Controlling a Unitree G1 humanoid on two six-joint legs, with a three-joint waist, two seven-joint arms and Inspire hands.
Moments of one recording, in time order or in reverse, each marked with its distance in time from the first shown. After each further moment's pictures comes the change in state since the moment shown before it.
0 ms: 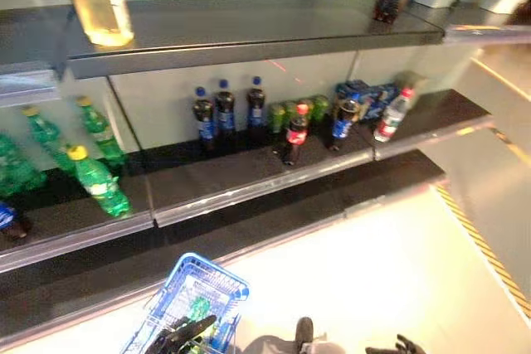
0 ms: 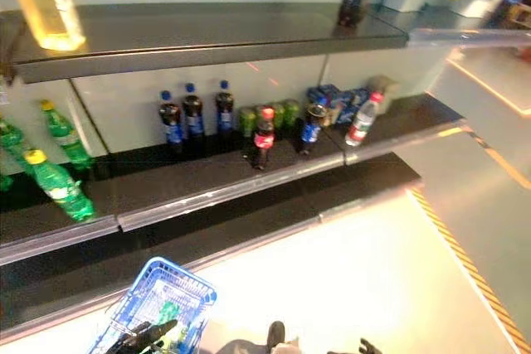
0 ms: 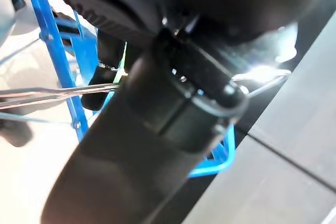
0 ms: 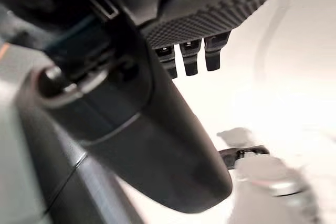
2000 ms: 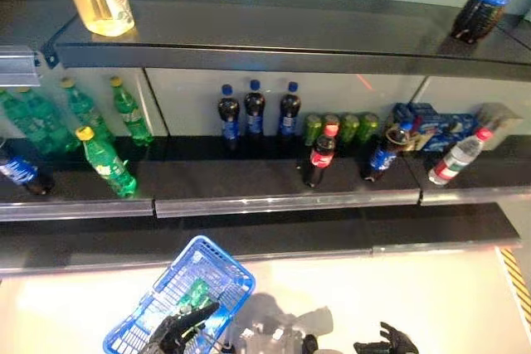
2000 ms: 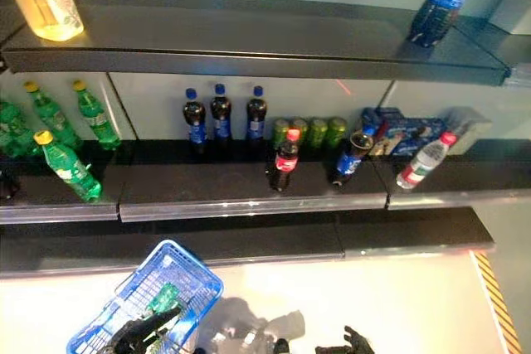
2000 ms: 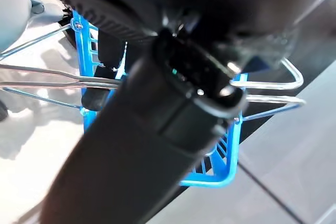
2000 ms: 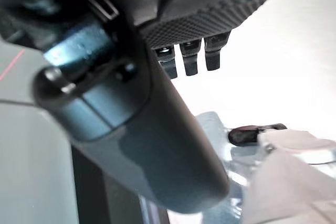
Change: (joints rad) left arm -0.092 -0.004 0.014 0.083 0.012 -0.030 -0.034; right arm -0.091 0.004 0.123 -0.013 -0.076 -0.044 0.017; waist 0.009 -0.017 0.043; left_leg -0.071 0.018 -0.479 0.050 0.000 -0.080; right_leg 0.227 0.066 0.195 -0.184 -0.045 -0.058
